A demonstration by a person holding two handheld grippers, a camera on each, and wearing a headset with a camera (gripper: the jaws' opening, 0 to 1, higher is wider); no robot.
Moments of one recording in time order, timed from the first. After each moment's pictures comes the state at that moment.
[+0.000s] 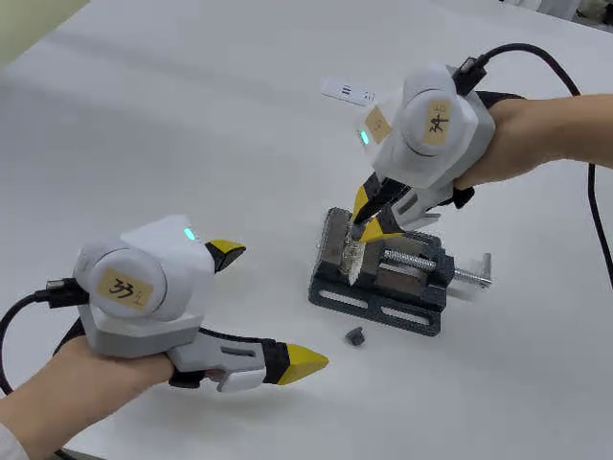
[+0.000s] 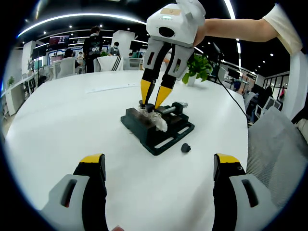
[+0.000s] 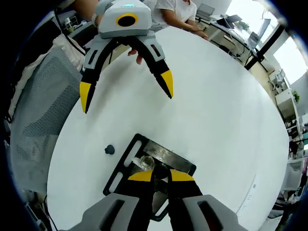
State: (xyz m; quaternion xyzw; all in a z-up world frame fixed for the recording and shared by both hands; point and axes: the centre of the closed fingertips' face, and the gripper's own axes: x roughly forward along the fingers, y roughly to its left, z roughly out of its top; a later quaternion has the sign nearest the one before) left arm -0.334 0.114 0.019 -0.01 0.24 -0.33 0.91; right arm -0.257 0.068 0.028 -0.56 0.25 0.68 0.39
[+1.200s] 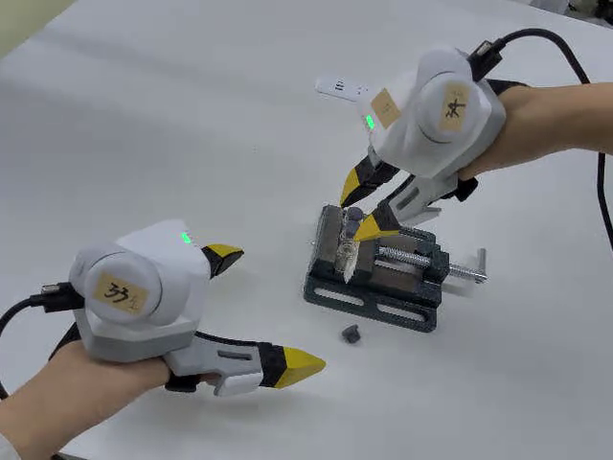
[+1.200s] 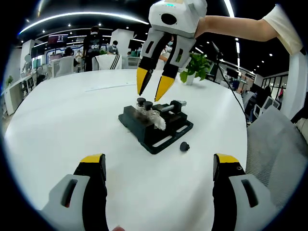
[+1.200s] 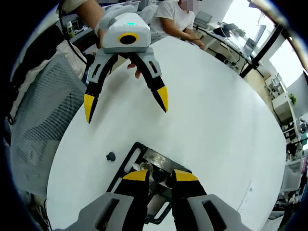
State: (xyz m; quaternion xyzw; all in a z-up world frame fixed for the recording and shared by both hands) left arm -0.335 0.113 0.014 -0.01 0.24 -0.34 0.91; right arm -0.259 0.077 0.048 -0.53 0.24 0.70 0.41
